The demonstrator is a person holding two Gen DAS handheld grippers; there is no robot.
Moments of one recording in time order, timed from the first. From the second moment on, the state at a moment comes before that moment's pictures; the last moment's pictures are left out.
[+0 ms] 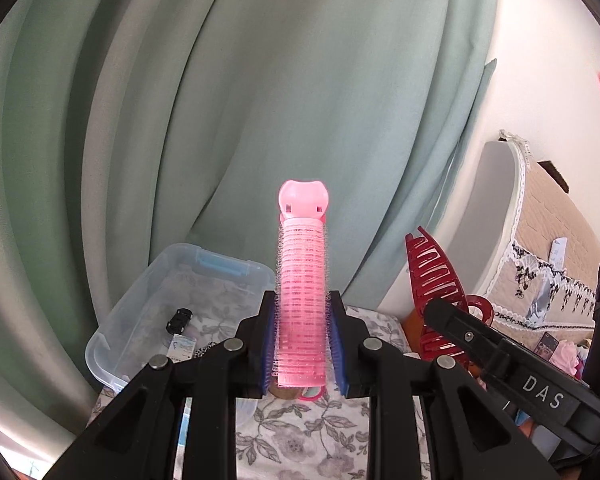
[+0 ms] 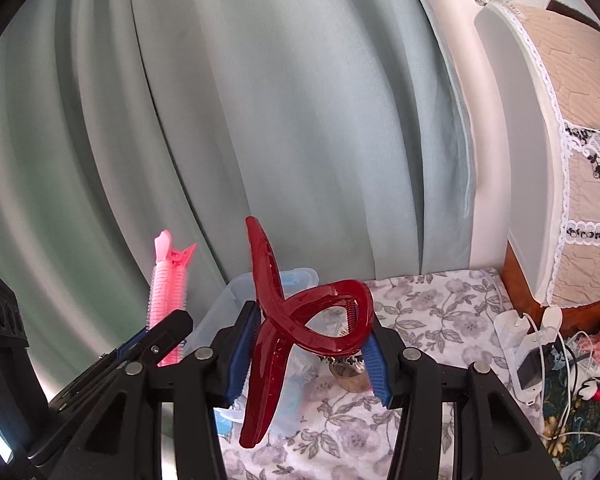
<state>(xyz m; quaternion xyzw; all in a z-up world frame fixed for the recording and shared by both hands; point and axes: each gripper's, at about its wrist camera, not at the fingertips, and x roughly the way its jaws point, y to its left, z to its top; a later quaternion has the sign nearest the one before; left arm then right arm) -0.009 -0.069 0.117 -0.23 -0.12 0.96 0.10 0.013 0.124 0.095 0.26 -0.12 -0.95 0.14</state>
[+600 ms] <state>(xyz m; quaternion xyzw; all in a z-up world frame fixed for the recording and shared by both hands) -0.040 -0.152 0.084 -0.26 -0.18 0.95 0.04 -0.019 0.047 0.083 0.29 -0.07 -0.94 0.17</state>
